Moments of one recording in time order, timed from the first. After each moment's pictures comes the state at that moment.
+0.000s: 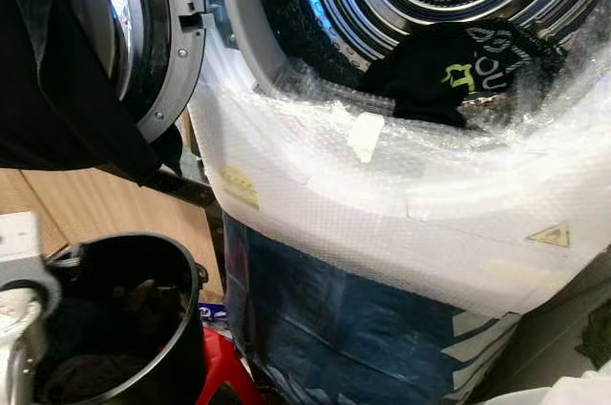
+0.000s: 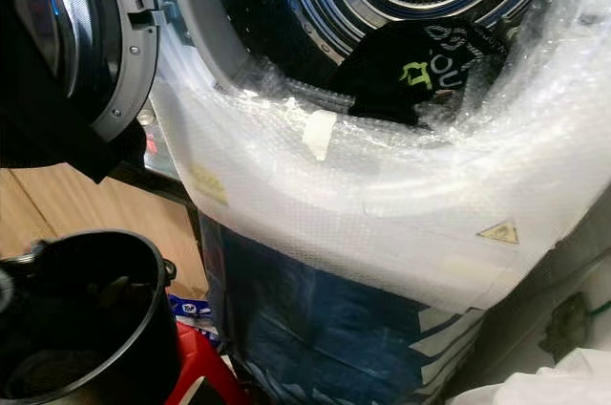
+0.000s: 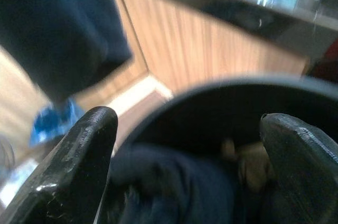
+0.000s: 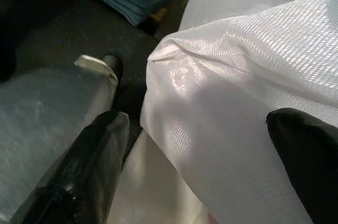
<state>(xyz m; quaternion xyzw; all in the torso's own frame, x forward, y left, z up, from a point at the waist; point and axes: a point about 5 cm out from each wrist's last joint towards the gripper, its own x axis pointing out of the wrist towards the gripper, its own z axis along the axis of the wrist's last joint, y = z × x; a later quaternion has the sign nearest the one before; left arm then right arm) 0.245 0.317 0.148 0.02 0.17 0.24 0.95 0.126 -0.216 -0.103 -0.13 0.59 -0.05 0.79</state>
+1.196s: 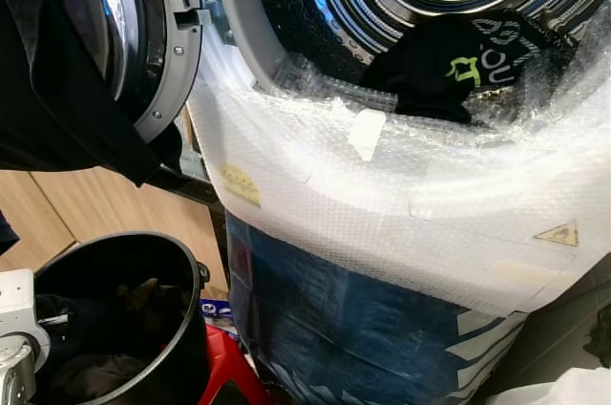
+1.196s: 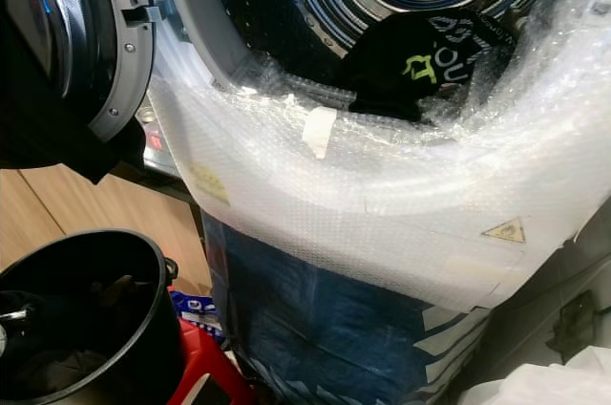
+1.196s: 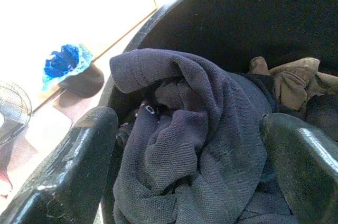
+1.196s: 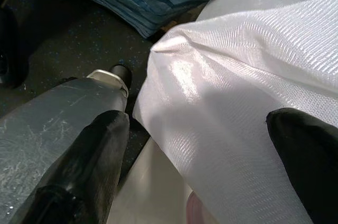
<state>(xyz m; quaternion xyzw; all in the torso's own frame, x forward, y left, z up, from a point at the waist) 0.230 0.336 0.102 0.04 0.27 0.26 0.93 0.133 -0.213 -0.102 -0.14 0.58 -0.03 0.80</state>
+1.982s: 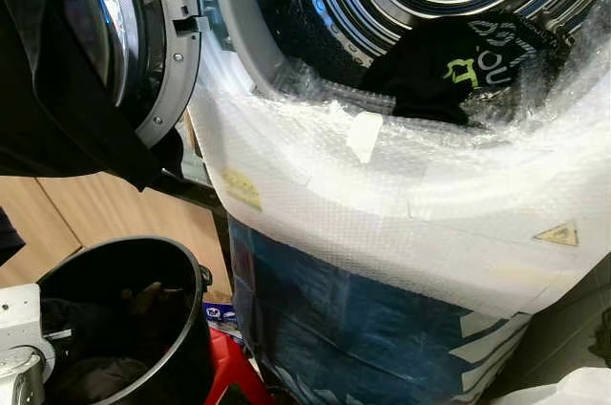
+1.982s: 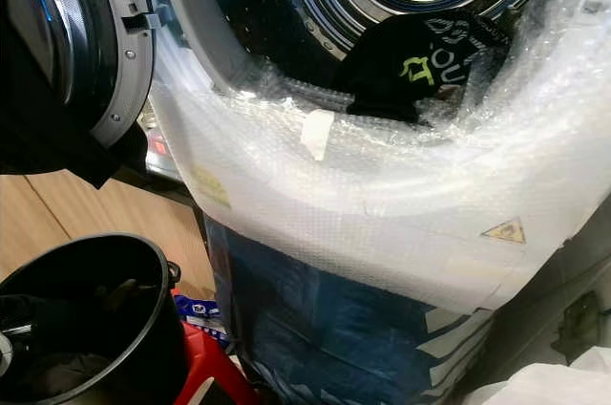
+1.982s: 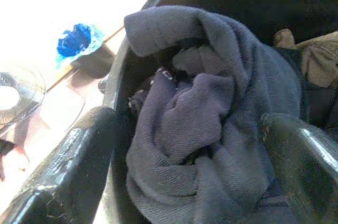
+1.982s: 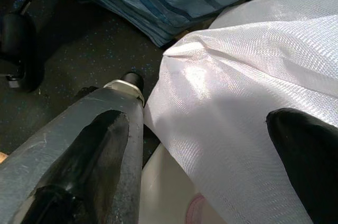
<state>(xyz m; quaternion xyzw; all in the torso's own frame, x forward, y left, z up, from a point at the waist) 0.227 0.338 0.083 0.03 0.31 0.28 0.91 0.136 -0.203 -0.103 -0.14 0.57 -0.02 0.81</state>
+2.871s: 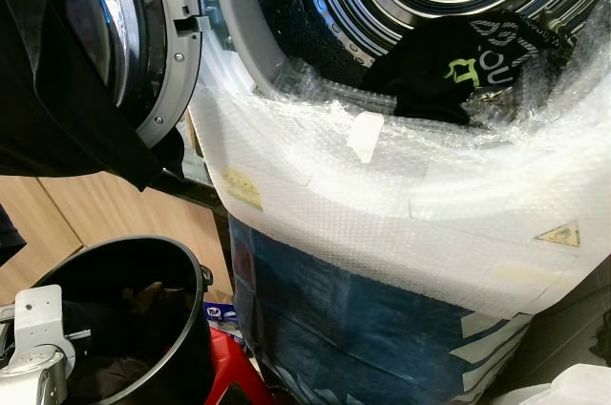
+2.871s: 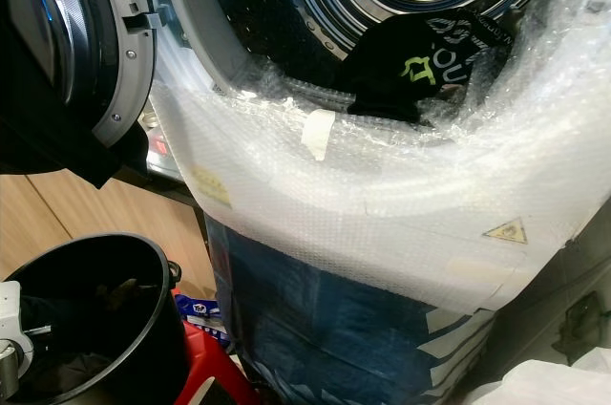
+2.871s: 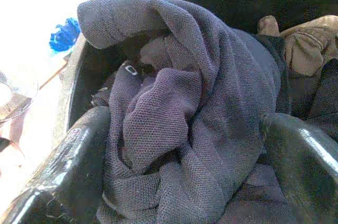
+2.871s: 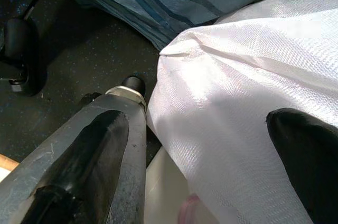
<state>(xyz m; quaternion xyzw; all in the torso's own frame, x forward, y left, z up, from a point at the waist) 0.235 0.323 0.071 0.03 0.33 0.28 0.90 0.139 -0.201 -0.102 -0.14 0.57 -0.01 0.81</state>
